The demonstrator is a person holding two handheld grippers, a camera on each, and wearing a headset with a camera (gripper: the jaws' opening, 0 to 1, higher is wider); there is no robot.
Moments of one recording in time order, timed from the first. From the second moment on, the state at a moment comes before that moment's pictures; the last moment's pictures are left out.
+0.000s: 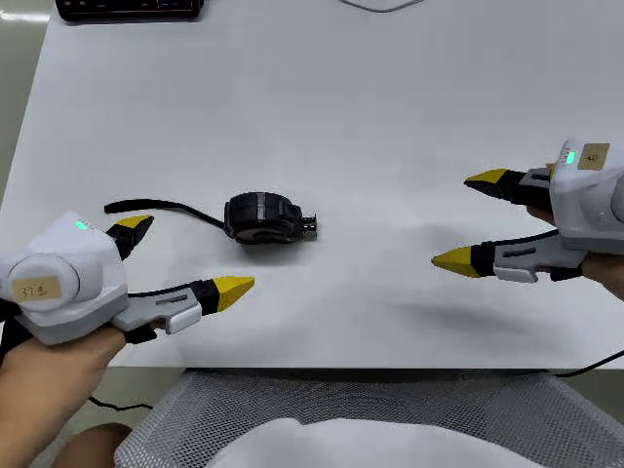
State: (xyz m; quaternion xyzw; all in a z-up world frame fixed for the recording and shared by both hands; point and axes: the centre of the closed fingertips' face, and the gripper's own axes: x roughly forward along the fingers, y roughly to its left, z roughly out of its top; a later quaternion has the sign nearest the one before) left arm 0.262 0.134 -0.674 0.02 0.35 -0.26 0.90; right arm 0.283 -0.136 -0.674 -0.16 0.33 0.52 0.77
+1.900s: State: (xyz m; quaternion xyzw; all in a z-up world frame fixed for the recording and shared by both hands) left arm 0.249 0.166 -0.660 0.09 0.33 -0.30 0.89; right arm 0.264 -0.188 -0.659 -0.16 0.33 0.49 0.79
